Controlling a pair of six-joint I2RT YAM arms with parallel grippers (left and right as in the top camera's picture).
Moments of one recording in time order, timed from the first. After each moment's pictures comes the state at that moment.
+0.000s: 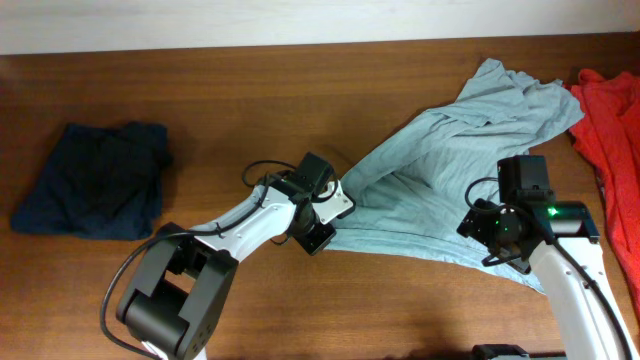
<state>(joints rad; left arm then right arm) -0.58 1.88 1.12 -0.67 0.23 0.32 -0.05 1.20 0.95 -1.09 0.09 0.60</state>
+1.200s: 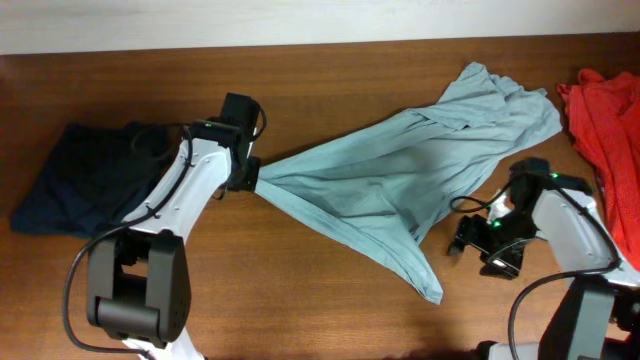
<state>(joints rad) -0.25 1.88 1.39 -0.90 -0.23 -0.04 -0.23 1.56 0.94 -1.17 -0.29 0.21</state>
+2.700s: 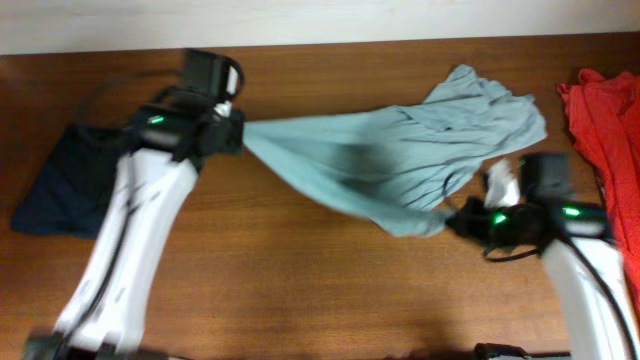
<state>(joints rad) -0.25 1.59 1.71 -1.05 -0.24 -0.05 -0.14 1.16 1.05 -1.07 -0.49 0.25</state>
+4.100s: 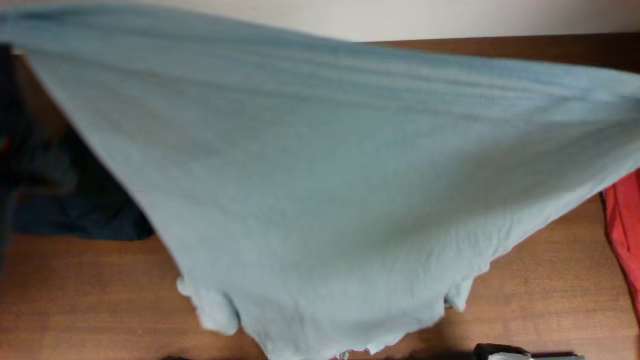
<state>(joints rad) -0.25 1.42 2.70 -1.17 -0.18 0.16 -0.14 1.31 2.65 -1.43 -0.09 0.29</state>
